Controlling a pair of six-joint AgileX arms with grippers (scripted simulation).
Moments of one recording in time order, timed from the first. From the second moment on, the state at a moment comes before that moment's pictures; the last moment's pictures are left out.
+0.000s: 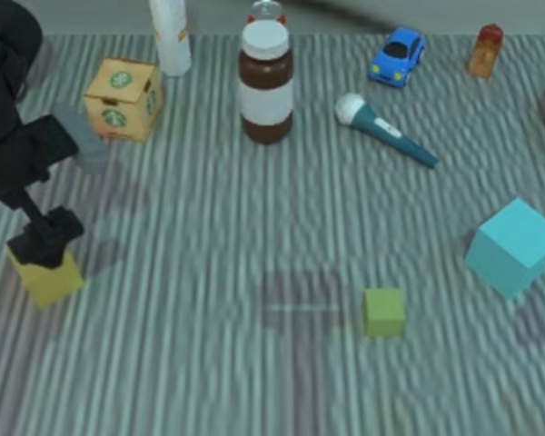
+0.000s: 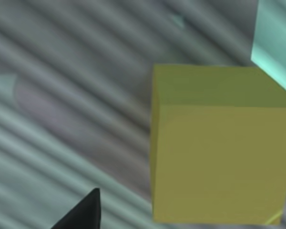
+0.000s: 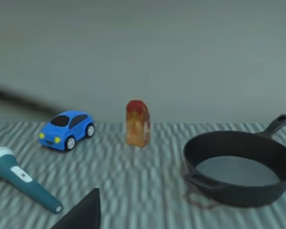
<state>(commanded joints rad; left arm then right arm) -0.11 1.88 1.40 -1.10 0.00 0.83 0.00 0.00 0.00 0.00 0.00 0.00</state>
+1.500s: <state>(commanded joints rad) -0.08 1.99 1.17 -0.75 0.00 0.89 0.00 0.00 0.00 0.00 0.00 0.00</state>
